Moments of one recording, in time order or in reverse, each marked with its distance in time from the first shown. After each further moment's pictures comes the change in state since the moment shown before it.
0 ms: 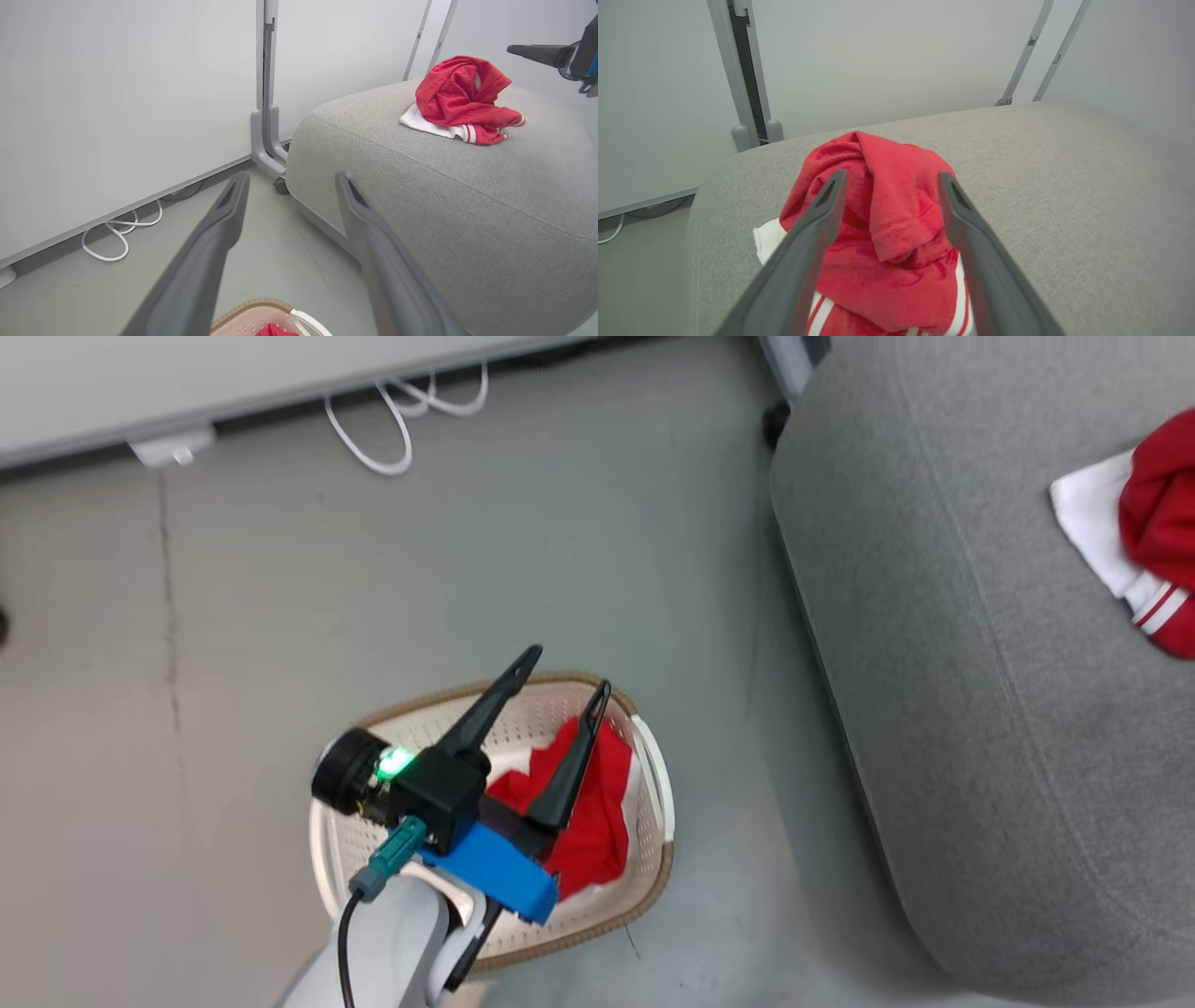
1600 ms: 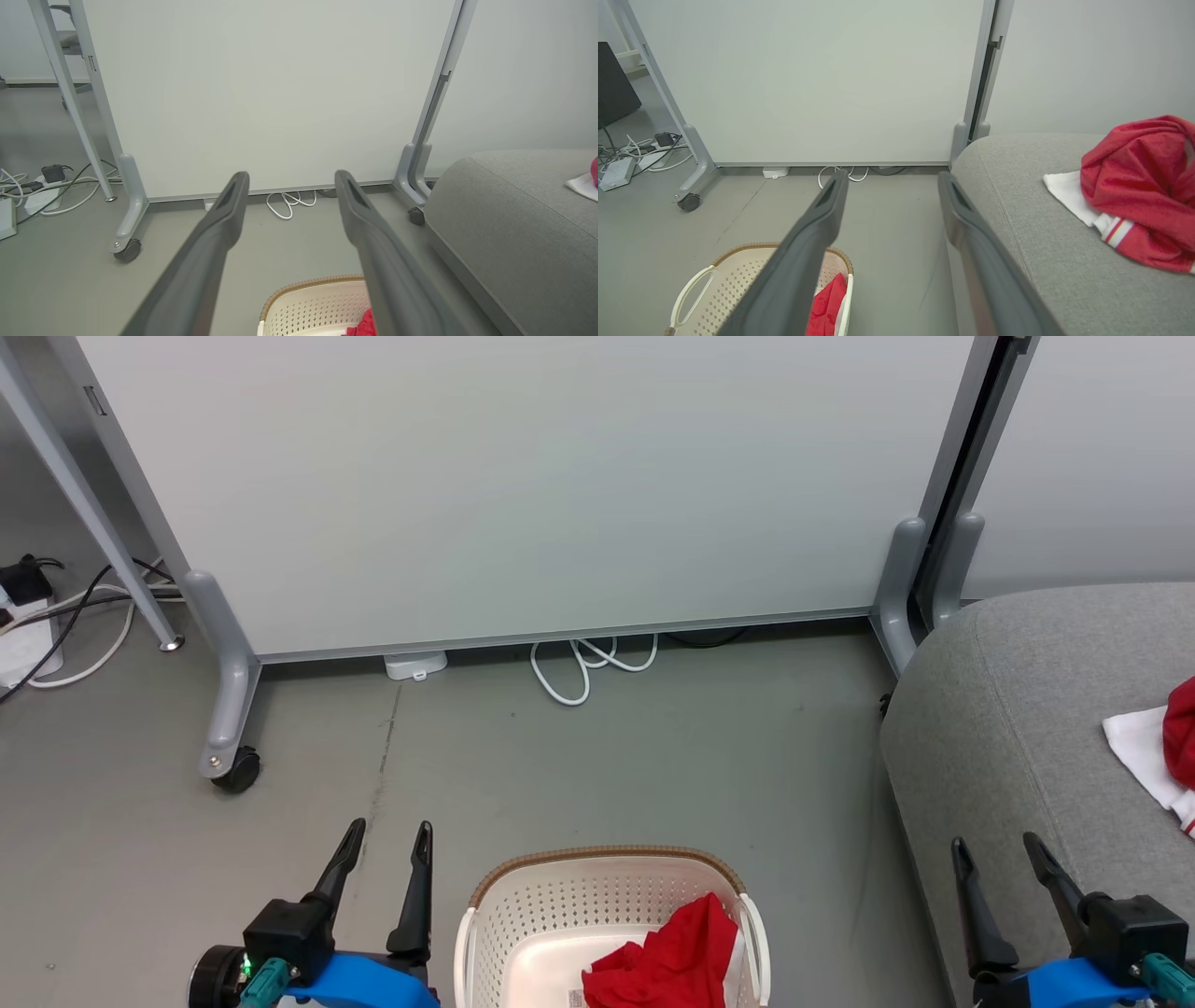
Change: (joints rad) left arm 0.331 -0.064 0.379 0.070 0.044 0.000 0.000; right arm 0.797 0.377 0.261 -0.741 -0.048 0.000 0.136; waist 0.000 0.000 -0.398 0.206
